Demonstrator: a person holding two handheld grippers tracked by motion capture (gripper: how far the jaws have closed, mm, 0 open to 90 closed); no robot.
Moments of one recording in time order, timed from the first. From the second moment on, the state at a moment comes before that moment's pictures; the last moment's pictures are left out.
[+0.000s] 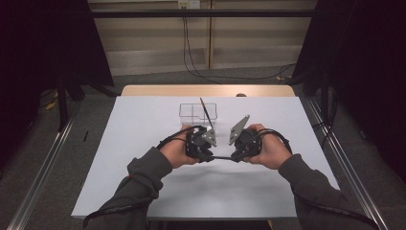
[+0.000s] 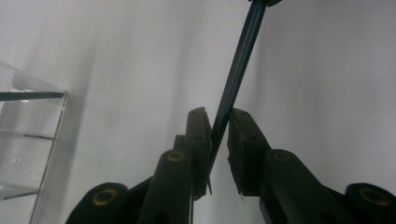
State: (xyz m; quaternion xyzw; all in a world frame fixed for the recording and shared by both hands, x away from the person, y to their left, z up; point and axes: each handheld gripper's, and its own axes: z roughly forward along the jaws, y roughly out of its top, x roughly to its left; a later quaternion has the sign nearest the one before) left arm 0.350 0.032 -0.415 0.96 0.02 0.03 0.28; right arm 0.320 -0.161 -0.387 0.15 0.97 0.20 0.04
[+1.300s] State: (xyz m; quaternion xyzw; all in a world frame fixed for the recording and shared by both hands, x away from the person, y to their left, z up) left arm 0.353 0.051 -0.423 0.94 0.08 -0.01 0.32; right arm 0.330 -0.179 -0.385 0.21 0.93 0.29 0.10
